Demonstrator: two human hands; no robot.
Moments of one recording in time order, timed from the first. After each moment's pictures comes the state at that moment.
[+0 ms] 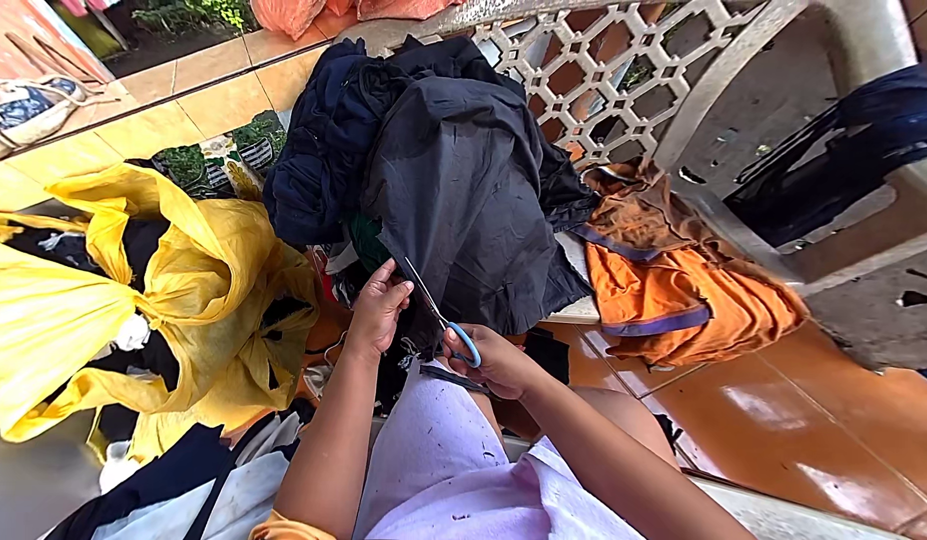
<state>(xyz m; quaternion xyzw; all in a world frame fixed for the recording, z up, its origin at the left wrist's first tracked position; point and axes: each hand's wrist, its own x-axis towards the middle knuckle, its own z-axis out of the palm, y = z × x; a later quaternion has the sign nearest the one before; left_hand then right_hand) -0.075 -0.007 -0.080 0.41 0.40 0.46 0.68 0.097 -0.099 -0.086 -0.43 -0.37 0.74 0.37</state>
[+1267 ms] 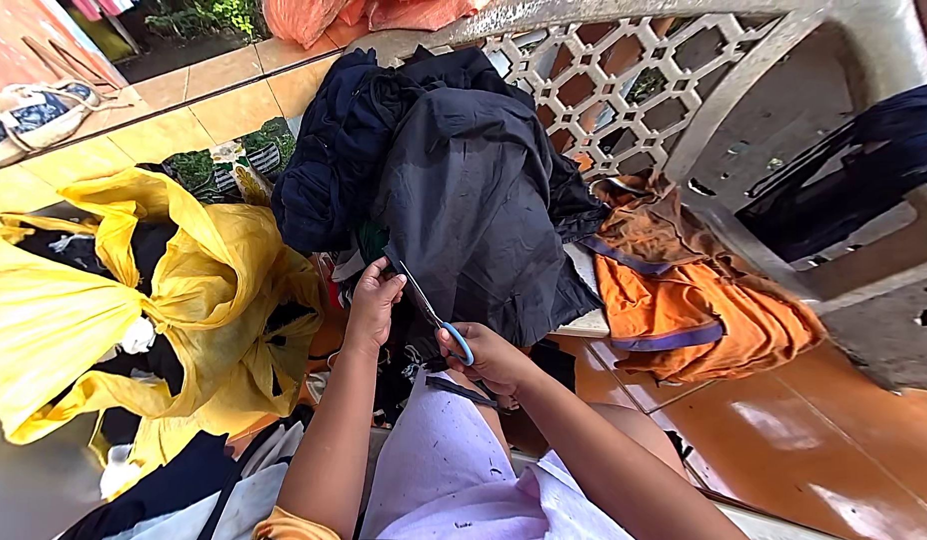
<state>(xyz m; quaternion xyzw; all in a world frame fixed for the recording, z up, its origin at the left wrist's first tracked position) -0.079 0.017 -0.073 0.40 0.45 0.50 0.62 0.089 -0.074 -0.084 -0.44 -0.39 0.72 0.36</state>
